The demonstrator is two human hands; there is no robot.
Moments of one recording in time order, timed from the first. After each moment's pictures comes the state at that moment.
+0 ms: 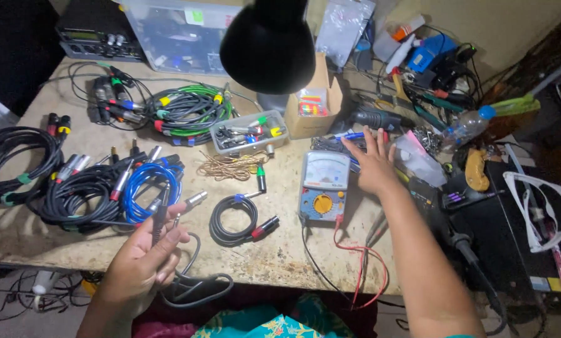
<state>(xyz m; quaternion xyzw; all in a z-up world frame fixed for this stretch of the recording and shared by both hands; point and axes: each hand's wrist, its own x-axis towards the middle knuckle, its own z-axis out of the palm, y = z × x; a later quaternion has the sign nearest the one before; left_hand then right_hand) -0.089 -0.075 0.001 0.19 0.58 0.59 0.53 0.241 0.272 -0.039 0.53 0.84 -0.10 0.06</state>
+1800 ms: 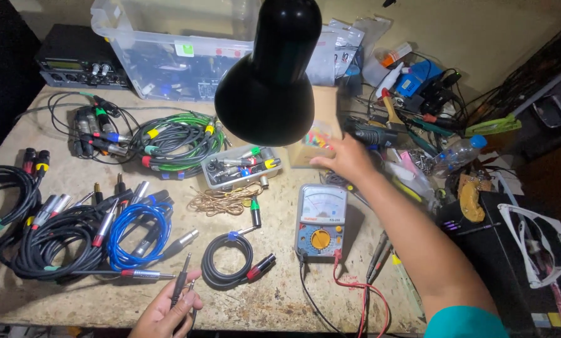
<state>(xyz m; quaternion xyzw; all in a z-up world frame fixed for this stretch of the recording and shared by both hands) -0.098 -0.071 -0.121 0.09 0.55 0.52 0.64 0.170 0.346 -0.015 0.49 0.86 -0.12 -0.07</state>
